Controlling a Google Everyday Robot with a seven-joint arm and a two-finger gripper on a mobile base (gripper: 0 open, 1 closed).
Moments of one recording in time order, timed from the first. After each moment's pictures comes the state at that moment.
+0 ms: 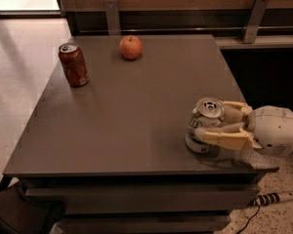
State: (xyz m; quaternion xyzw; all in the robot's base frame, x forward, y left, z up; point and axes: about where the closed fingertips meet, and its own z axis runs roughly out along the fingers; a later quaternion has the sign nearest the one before) arm 0.427 -0.136 0.889 -0.44 0.59 0.38 0.56
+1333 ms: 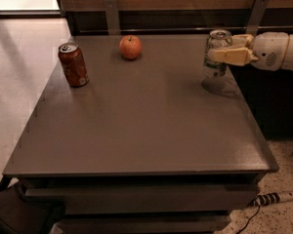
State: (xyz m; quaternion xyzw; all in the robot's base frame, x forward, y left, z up) arm 0.647 -0.214 0.929 -0.39 0.66 0.33 0.55
